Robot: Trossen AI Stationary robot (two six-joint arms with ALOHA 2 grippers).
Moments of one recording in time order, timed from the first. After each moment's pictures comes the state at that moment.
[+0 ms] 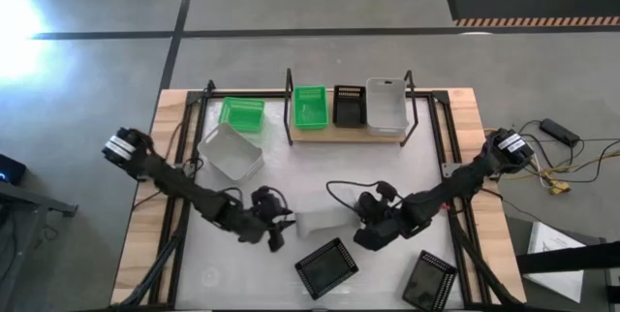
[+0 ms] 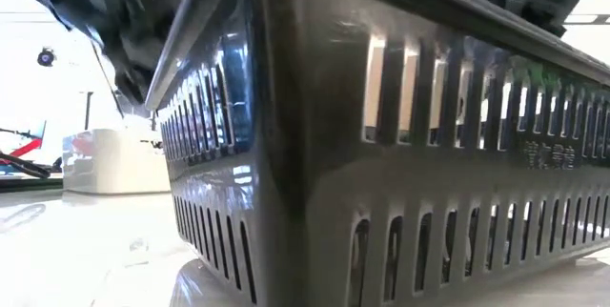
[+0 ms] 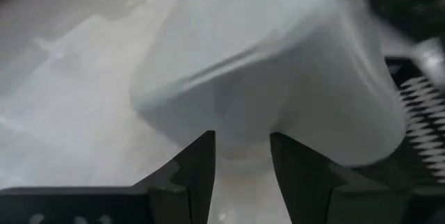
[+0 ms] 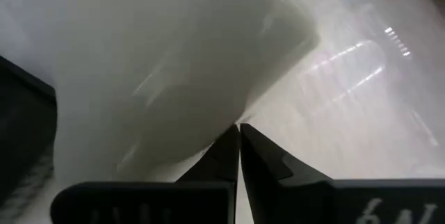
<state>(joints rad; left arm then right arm) -0.52 1.51 0.74 0.12 -0.57 -0.73 0.52 1.62 1.04 -0.62 0.50 0.90</state>
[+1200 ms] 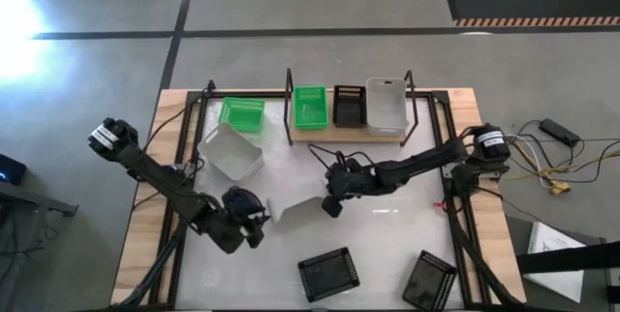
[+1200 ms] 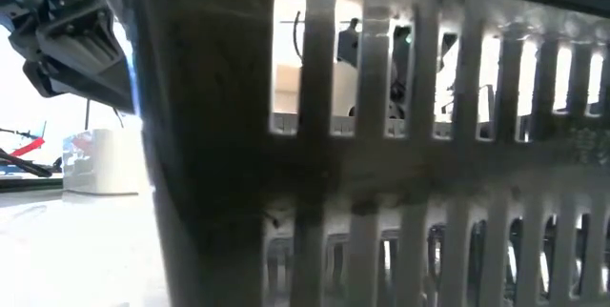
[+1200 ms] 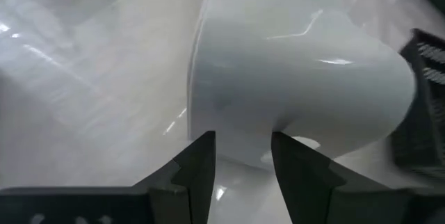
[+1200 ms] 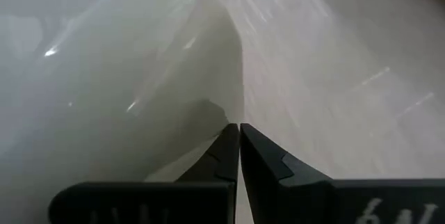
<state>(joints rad) -0.66 1.34 0.71 -0.36 -0.68 -1.17 0.14 1.75 0.99 -0.12 0.24 0.60</state>
